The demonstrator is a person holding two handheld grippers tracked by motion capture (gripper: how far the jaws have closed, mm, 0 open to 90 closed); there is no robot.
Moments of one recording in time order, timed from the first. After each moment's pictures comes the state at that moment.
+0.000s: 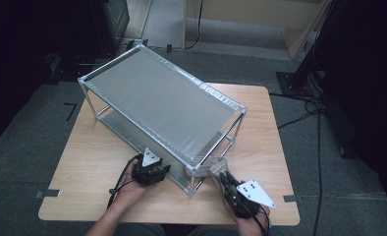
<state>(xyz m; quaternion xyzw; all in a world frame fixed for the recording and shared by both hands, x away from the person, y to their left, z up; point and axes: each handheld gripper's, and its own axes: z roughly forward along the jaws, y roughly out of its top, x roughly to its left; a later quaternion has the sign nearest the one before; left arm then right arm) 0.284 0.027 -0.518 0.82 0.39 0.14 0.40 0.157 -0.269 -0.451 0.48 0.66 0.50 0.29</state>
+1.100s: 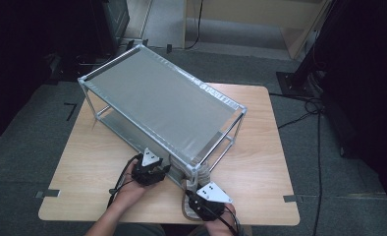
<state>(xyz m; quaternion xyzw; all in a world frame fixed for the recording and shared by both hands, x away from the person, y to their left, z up) 0.285 0.028 -0.518 0.82 0.40 0.13 0.40 0.170 -0.191 -0.495 0.44 0.74 0.46 0.22</state>
